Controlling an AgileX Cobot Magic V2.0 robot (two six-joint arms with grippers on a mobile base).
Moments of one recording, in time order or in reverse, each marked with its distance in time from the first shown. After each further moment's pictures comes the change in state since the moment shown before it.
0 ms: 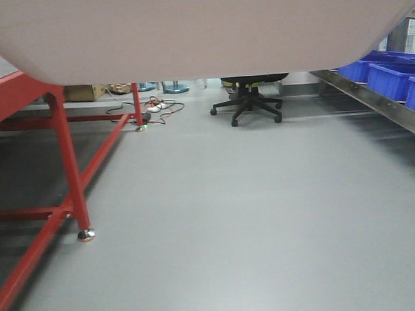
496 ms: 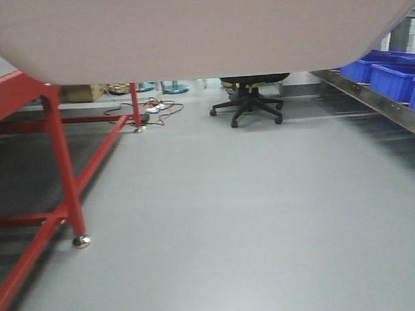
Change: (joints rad) left arm 0.000 -0.002 0.000 0.000 0.000 0.000; right arm 0.000 0.000 0.000 0.000 0.000 0.000
